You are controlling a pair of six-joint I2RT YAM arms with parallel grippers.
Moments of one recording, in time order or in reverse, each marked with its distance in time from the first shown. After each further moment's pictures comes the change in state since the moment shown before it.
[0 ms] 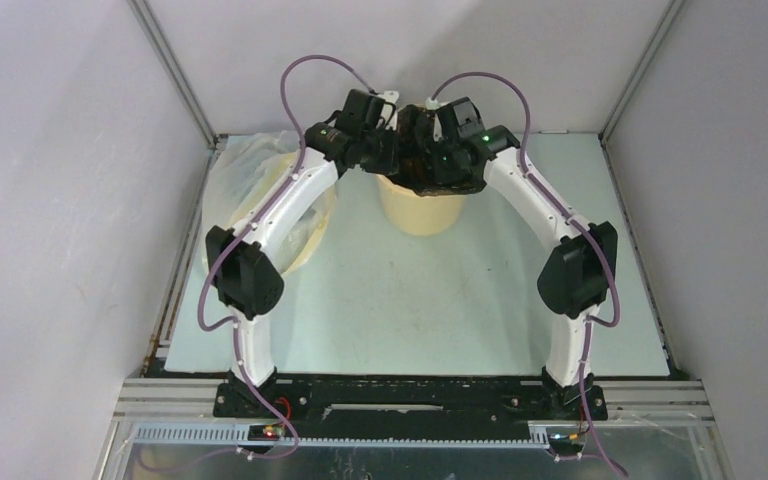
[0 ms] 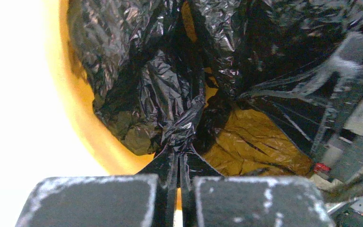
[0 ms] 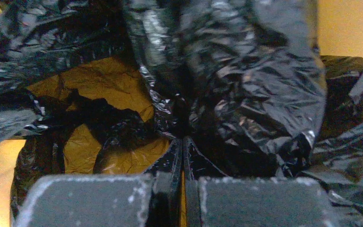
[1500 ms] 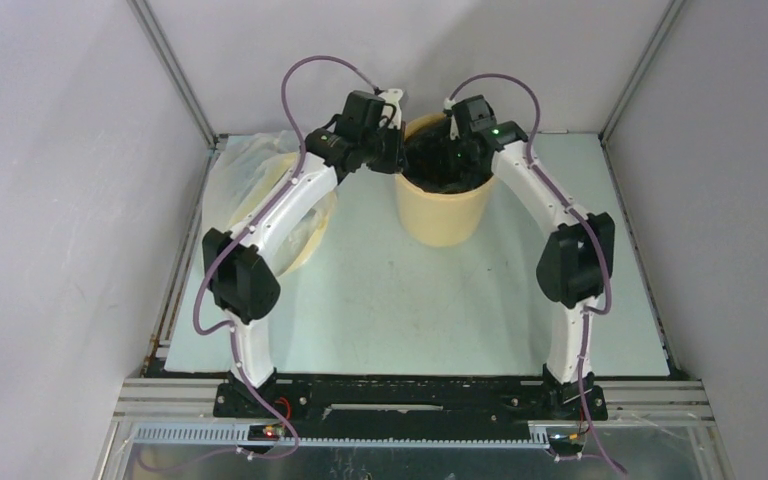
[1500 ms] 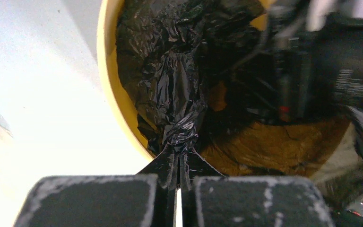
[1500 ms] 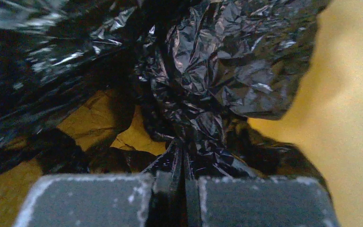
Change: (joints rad) left arm -0.016 -0.036 -0.064 0.121 0.061 0.006; right arm -0.088 0.043 0.019 -0.035 0.020 -0.007
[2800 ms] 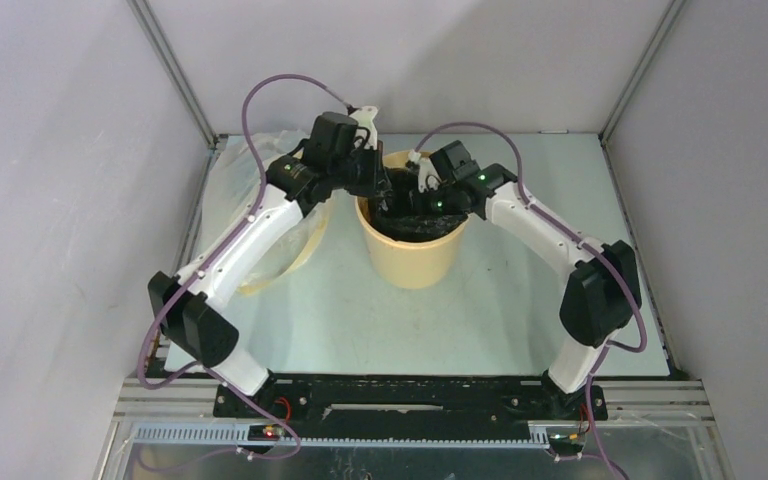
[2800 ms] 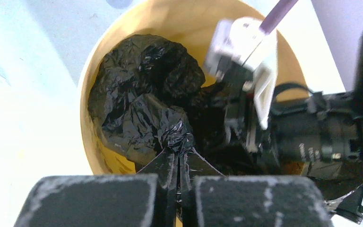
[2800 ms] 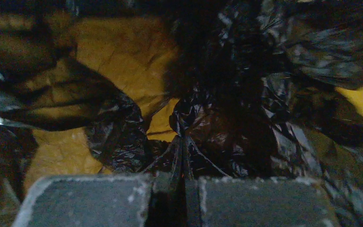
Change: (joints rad) left arm -0.026 -0.340 -0.324 0.006 -0.017 -0.061; right arm 0.192 -0.247 -0.438 0.089 -0.503 0.087
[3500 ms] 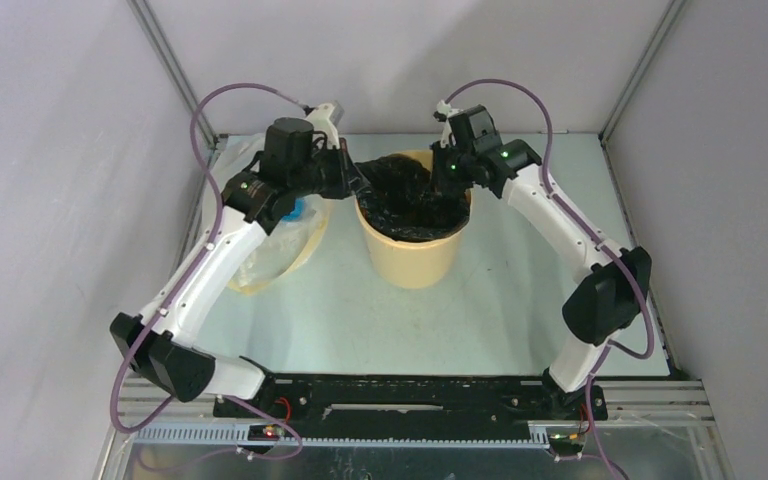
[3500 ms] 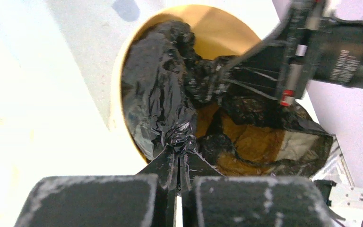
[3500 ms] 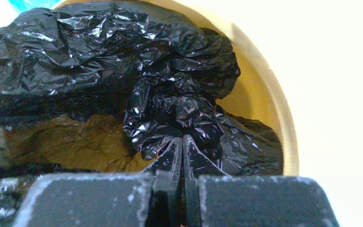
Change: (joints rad) left arm 0.082 -0.213 -0.127 0.036 0.057 -0.069; right arm -0.068 0.000 0.227 -0.005 0.347 0.071
